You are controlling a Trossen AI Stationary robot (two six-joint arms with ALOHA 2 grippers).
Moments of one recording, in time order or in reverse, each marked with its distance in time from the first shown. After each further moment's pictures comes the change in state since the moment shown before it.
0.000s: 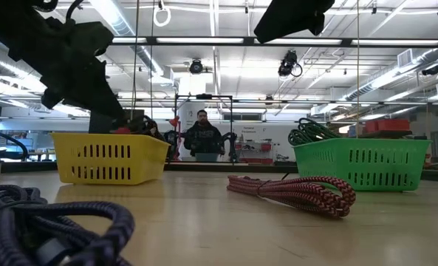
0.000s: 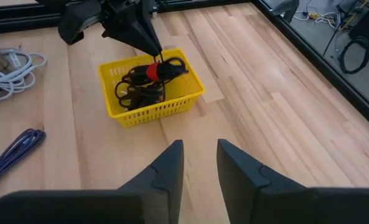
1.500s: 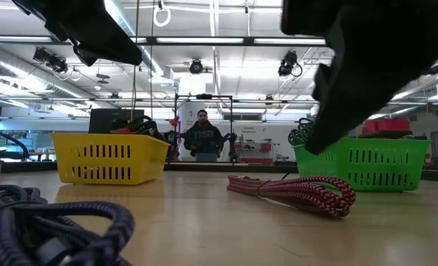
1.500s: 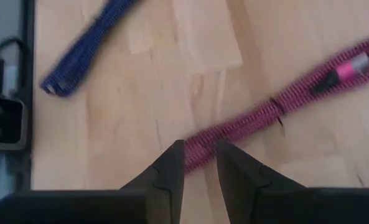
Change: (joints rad) left arm -0.072 -0.003 0.119 0.221 0.162 0.611; right arm 0.197 0.367 -0.040 0.196 -0.366 0.294
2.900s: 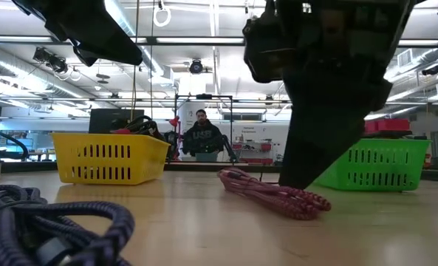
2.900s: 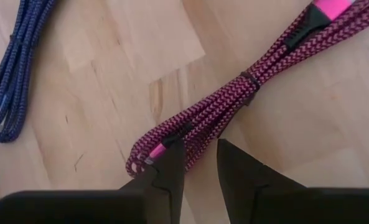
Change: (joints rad) left arm 0.000 0.000 0.000 0.002 0.001 -0.004; right arm -0.073 0.133 0.138 -0.135 -0.068 0.193
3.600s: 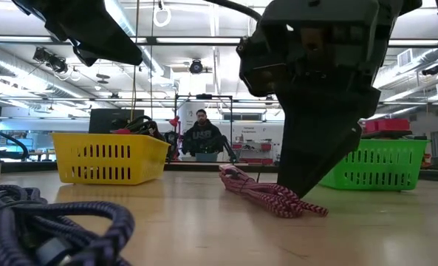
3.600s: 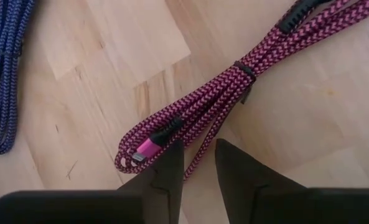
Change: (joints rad) left arm 0.000 0.000 0.000 0.000 0.000 -0.004; right arm -0.034 0.013 -0.001 -0.005 -0.066 0.041
